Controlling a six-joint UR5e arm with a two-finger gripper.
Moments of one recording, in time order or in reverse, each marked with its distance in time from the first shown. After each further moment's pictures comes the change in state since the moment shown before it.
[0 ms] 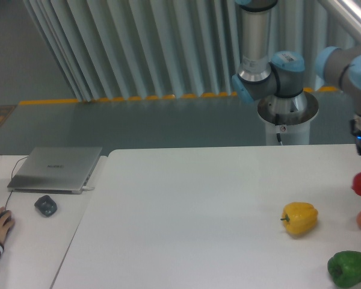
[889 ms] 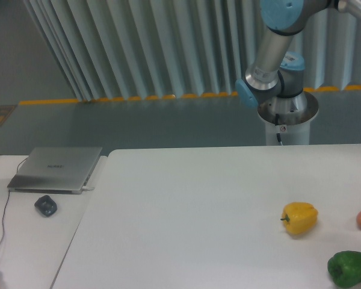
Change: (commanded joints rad) arm 0.112 -0.201 0.173 0.172 -0.135 -0.020
